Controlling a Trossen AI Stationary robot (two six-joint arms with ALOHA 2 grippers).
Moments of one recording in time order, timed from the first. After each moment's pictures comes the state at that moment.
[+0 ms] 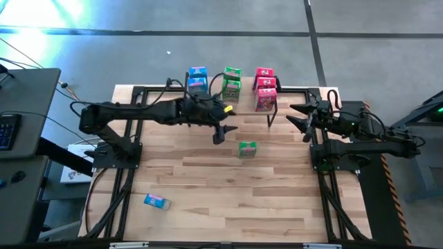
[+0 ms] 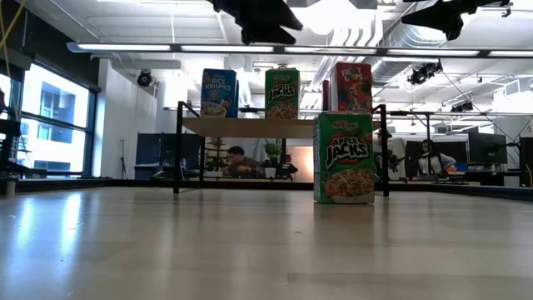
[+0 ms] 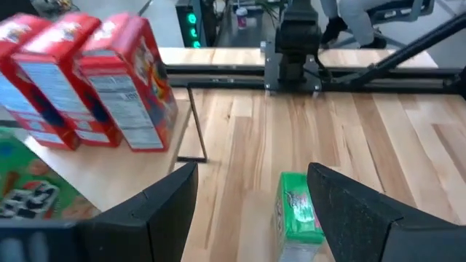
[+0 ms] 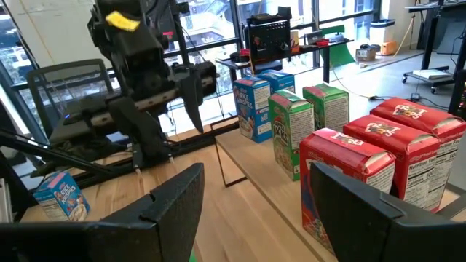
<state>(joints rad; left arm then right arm) 0.13 1.56 1.33 -0.22 -0.03 0.08 -0.10 0.41 0.66 -0.32 0.28 0.18</state>
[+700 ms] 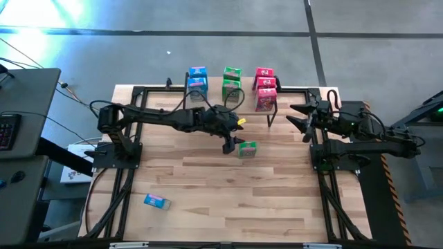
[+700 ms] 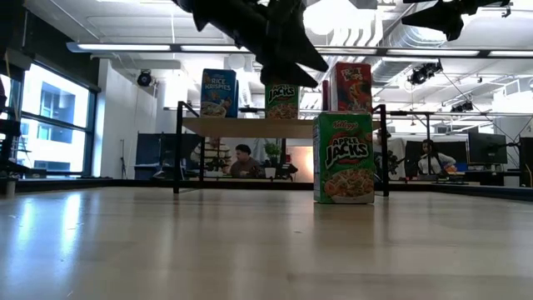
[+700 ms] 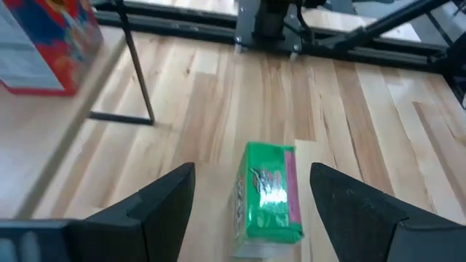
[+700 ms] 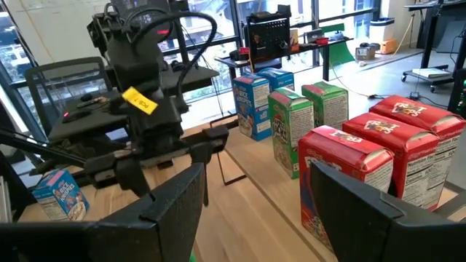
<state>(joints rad) 0.10 1.77 1.33 -0.13 0.06 -0.05 -0.10 0.41 0.66 -0.32 0.28 0.18</state>
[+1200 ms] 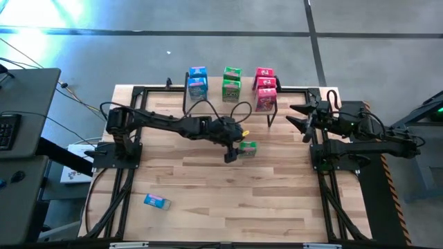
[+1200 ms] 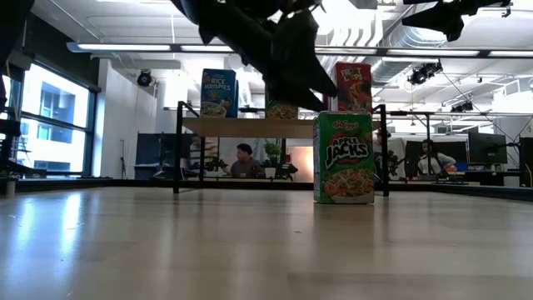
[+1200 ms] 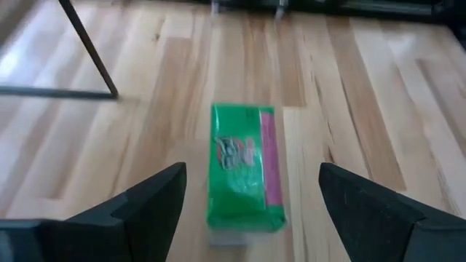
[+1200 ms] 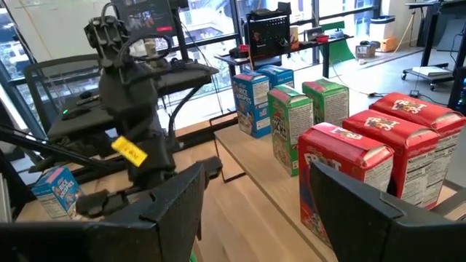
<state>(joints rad) 0.05 1.86 1.33 -0.12 0.06 -0.03 -0.10 0.41 0.66 -0.33 0.28 0.18</state>
